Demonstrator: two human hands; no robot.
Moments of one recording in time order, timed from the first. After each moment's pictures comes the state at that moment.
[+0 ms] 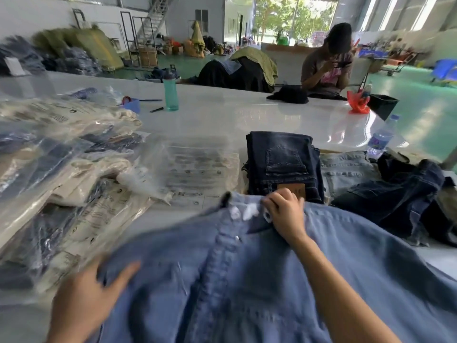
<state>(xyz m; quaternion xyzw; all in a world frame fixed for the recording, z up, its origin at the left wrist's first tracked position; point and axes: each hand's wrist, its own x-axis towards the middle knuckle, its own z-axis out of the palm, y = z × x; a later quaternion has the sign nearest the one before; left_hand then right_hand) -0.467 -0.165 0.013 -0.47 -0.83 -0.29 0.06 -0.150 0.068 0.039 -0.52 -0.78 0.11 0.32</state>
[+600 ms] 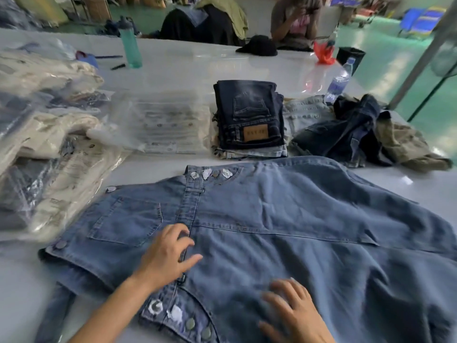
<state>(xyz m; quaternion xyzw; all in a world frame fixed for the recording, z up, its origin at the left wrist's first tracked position) -0.336 -0.195 -0.031 -0.78 -0.60 -0.15 -0.10 -0.024 -0.247 -0.044 -0.41 -0.89 0.02 0.19</state>
